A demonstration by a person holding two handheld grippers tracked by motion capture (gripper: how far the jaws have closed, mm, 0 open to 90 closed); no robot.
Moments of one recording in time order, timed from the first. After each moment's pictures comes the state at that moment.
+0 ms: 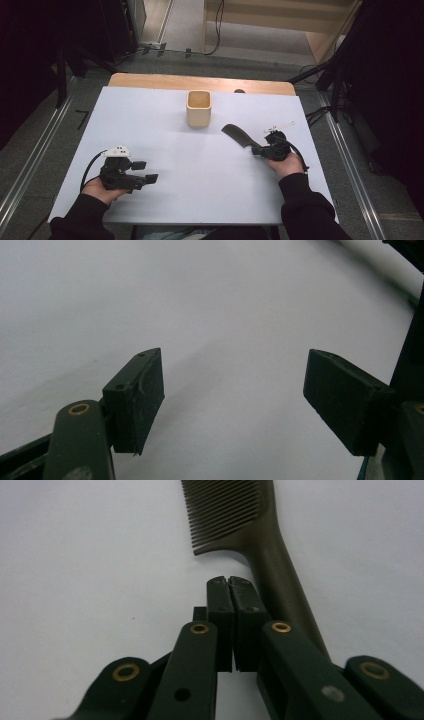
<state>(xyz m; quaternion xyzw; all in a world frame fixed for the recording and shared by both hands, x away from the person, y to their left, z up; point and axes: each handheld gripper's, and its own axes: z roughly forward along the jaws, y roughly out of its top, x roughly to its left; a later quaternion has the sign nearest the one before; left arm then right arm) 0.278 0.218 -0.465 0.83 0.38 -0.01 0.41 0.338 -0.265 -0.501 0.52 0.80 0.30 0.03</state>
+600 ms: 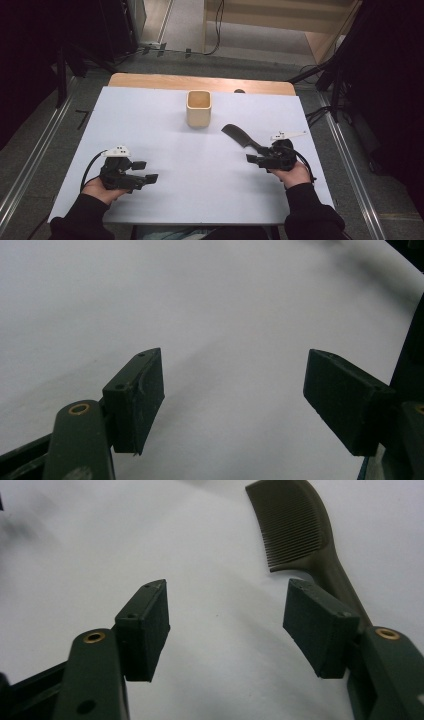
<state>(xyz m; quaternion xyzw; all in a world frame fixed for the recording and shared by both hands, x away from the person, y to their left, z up) 0.278 0.217 -0.466 0.83 0.38 -0.01 0.41 0.294 -0.264 -0.476 0.47 0.78 0.41 0.04</state>
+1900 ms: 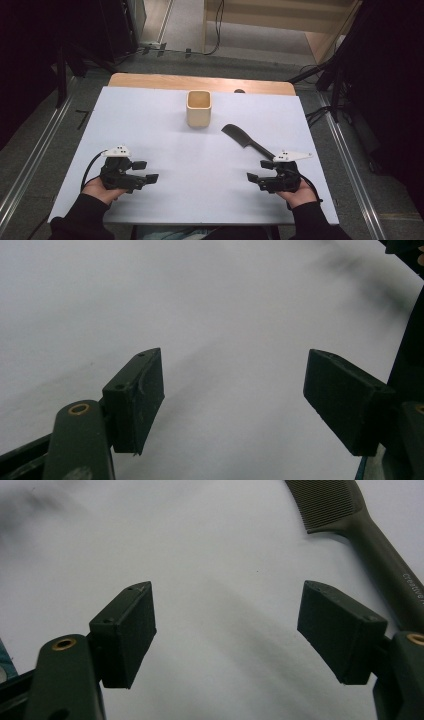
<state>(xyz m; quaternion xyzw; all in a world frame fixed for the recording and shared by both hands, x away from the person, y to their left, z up) 0.278 0.217 -0.465 0.83 0.37 -0.02 0.42 0.238 -0.256 -0.480 0.46 0.79 0.41 0.07</state>
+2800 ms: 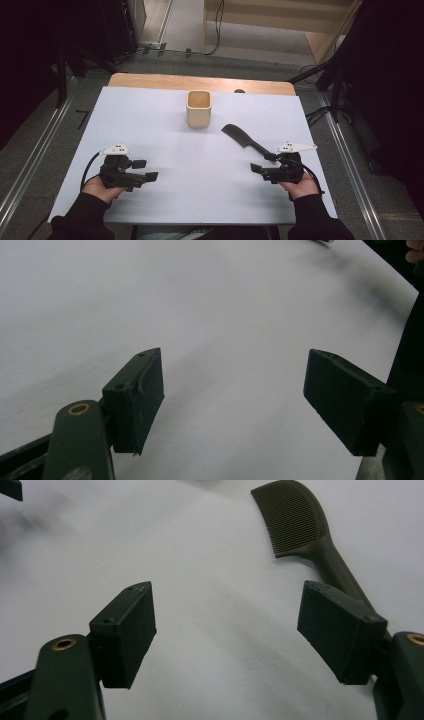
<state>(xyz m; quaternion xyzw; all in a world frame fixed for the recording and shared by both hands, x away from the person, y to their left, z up) 0.281 0.219 -0.466 0.82 0.38 -0.02 0.43 0.260 -0.270 -0.475 0.46 0.78 0.42 0.08</state>
